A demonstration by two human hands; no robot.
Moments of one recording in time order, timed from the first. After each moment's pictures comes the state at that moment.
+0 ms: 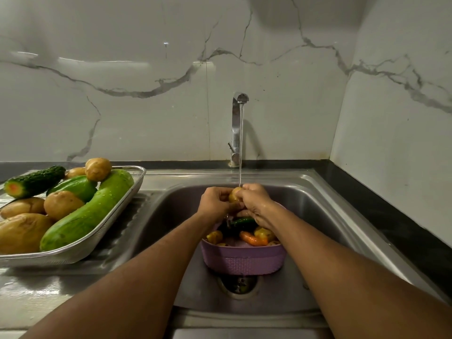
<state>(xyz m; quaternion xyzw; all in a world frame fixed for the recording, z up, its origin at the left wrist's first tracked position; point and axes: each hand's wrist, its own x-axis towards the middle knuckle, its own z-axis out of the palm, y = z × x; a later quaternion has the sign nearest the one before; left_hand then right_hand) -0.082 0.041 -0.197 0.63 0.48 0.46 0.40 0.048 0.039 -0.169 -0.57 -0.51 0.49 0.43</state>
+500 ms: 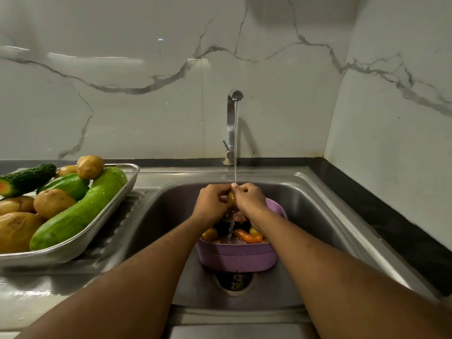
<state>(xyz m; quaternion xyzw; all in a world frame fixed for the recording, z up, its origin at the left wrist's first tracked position) -0.082 0.049 -0.203 0.73 0.48 0.42 0.22 0.049 0.037 -0.182 -0.63 -0.52 0.38 0.43</state>
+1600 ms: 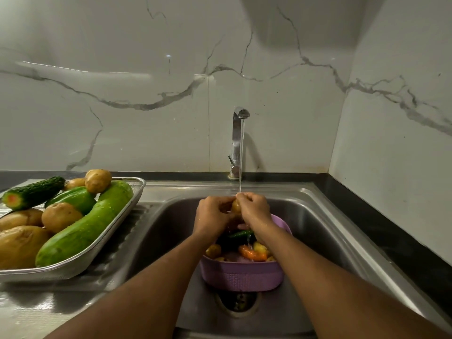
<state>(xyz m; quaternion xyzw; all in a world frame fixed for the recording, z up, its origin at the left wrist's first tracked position) -0.082 0.037 -0.197 0.71 0.48 0.48 0.20 0.045 0.043 -0.175 -0.61 -0.52 0.36 0.48</state>
